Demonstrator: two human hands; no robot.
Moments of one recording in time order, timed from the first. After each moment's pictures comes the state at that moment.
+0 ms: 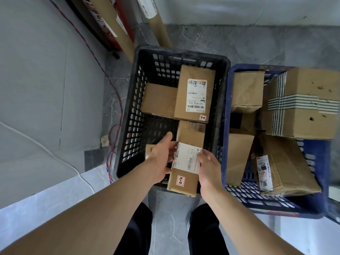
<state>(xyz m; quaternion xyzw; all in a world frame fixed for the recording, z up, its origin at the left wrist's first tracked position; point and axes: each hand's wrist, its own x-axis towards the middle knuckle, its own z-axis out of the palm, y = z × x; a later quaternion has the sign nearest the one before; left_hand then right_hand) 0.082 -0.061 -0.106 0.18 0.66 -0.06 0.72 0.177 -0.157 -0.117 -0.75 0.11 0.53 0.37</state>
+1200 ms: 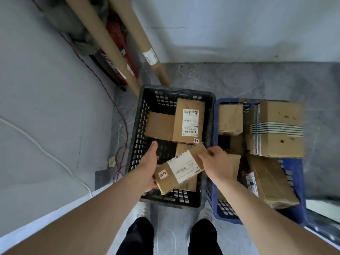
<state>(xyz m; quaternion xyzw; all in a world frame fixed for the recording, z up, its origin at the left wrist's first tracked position) 0.078 -0.017 -0.007 0.13 0.73 -0.02 0.67 0.249 -0.107 -0.038 -0.86 -0.19 0.44 0.17</state>
